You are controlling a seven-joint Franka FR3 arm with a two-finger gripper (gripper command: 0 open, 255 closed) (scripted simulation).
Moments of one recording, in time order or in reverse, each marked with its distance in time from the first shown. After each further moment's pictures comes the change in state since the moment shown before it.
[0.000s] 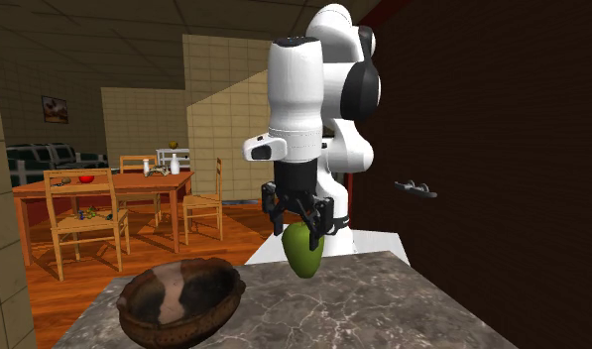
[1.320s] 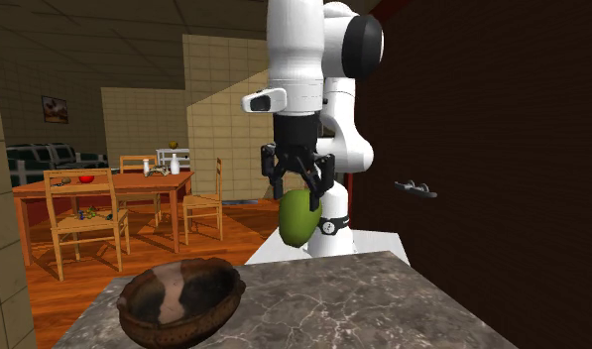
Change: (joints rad) arm 0.002 -0.091 -0.007 0.113 0.010 -0.205 -0.018
